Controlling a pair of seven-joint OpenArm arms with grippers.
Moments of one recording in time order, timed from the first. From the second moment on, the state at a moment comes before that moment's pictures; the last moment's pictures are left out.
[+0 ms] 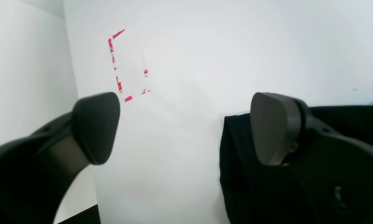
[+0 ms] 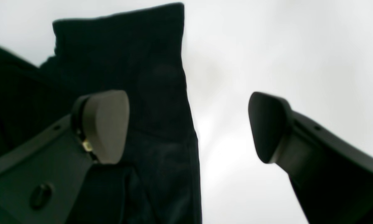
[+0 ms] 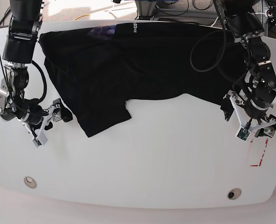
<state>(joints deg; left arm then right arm) -6.7 -12.4 -18.5 110.6 0.8 -42.2 63.5 18.5 28.9 8.6 70.3 42.8 40.0 -65.7</state>
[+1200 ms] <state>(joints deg) -7.7 -12.8 -18.9 98.3 0.6 -42.0 57.2 15.2 26.4 -3.6 60.4 47.3 41.0 -54.1</state>
